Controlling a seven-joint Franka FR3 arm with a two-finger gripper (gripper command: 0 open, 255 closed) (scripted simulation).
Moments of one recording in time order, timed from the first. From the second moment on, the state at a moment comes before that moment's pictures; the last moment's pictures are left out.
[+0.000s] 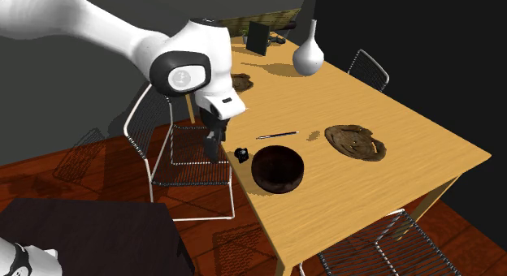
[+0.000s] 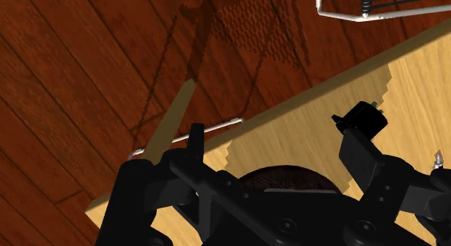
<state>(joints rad) 0.11 0.12 0.52 -2.17 -0.07 2.22 0.76</state>
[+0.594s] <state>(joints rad) 0.26 0.49 0.48 -1.88 -0.27 2.26 0.95</state>
